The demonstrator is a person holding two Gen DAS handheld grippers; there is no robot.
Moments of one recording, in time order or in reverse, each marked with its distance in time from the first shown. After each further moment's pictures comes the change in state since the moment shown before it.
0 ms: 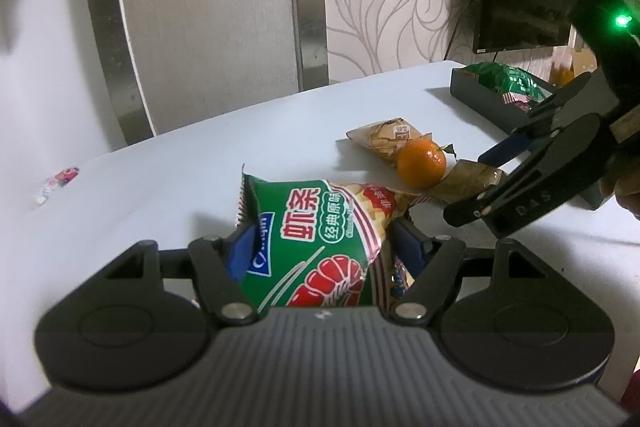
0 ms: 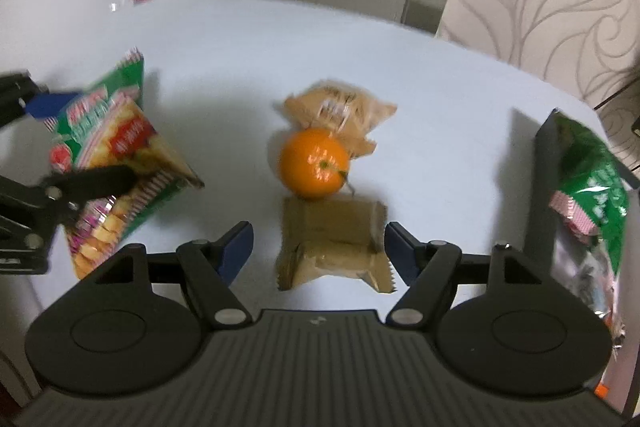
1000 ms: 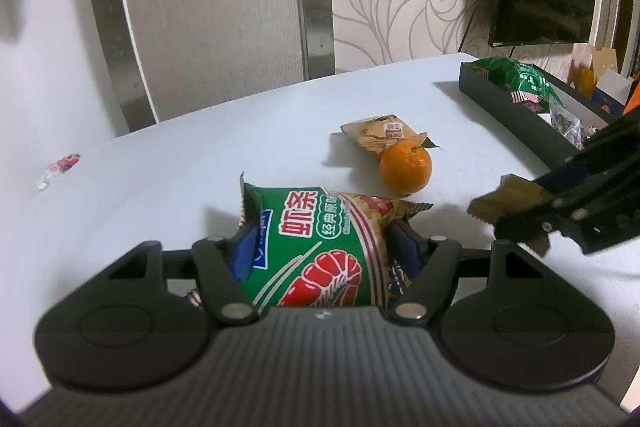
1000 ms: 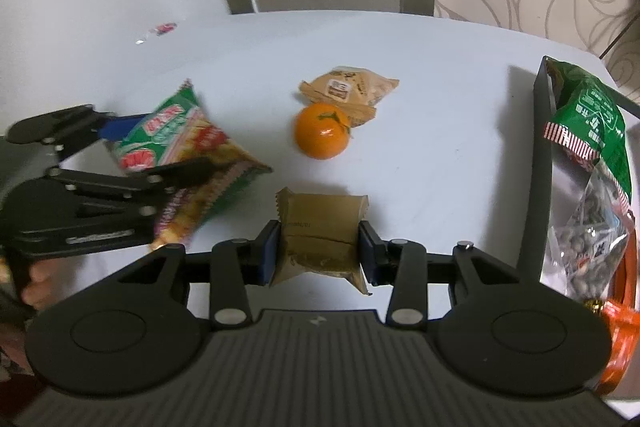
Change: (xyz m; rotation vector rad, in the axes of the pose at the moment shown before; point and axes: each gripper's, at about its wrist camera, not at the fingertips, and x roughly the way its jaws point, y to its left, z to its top) left arm 0.011 -0.029 0.011 -0.039 0.049 0.065; right arm -0.051 -0.021 -0.038 0.140 -0.032 0.159
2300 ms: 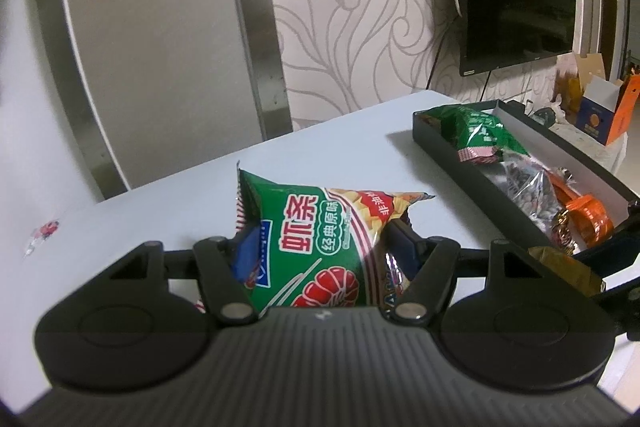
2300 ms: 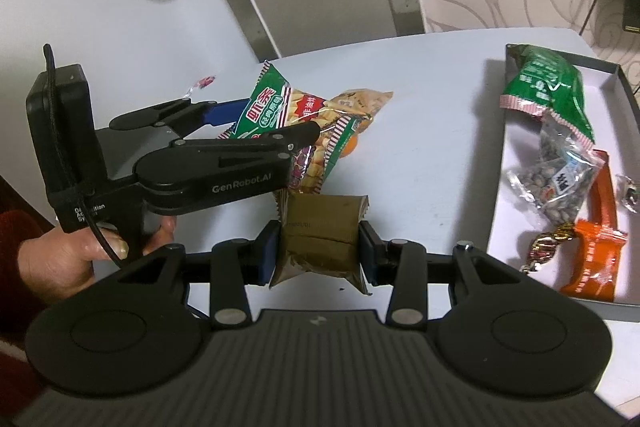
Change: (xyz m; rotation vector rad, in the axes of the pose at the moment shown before) left arm -0.003 -0.070 0.050 0.064 -0.086 -0.010; right arm -0.097 -0.023 -0.040 0.155 -0.102 0.133
